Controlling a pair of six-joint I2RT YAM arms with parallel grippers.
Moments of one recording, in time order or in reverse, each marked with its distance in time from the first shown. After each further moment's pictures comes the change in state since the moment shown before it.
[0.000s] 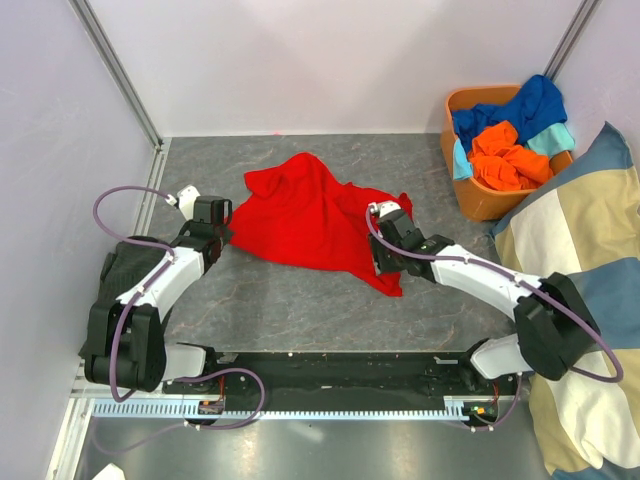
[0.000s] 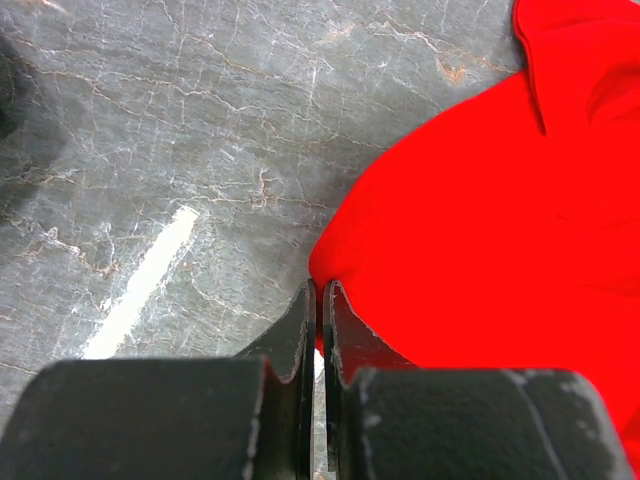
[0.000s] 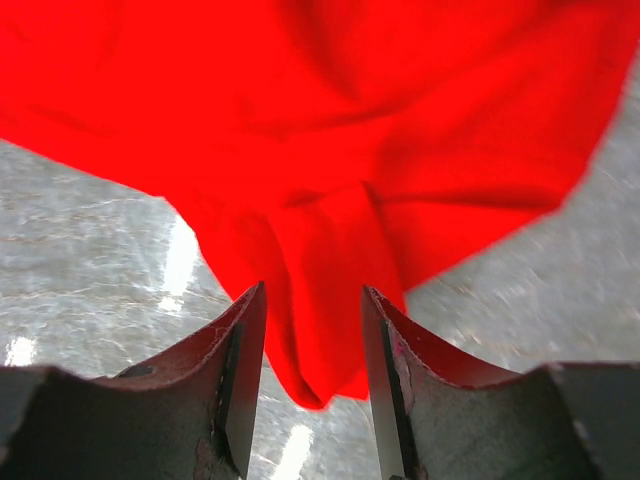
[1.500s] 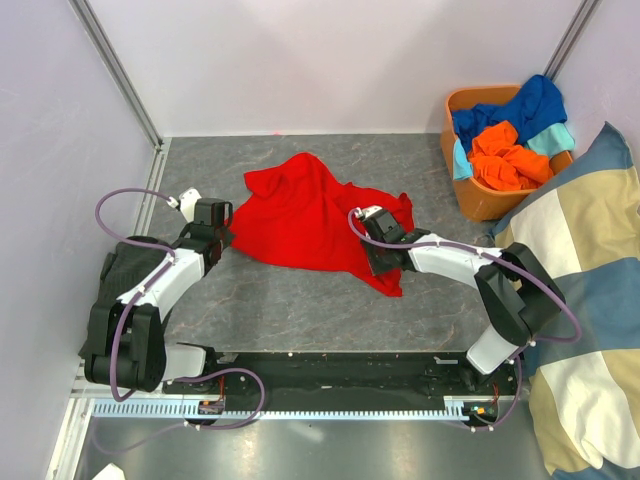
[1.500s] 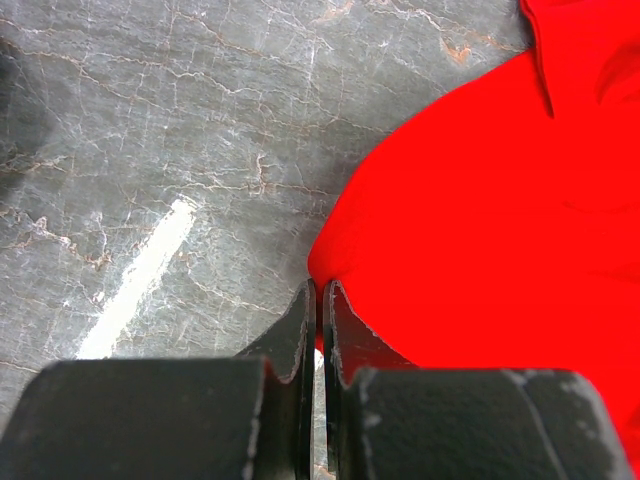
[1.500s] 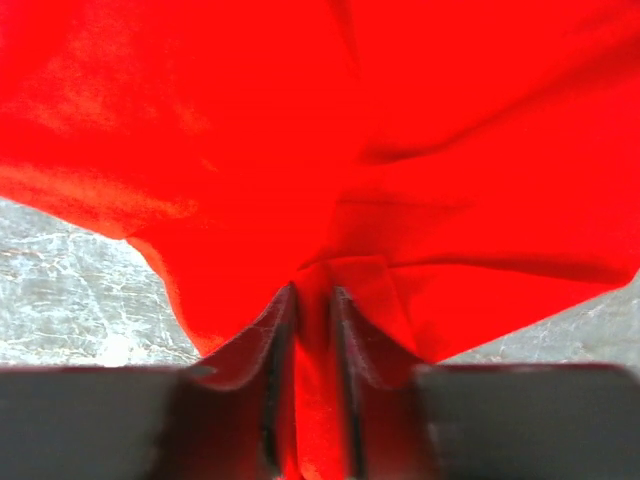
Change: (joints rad) left arm 0.000 0.000 -0.021 0.008 0.023 0.000; right arm 0.001 0.246 0.084 0.043 -0.035 -0.077
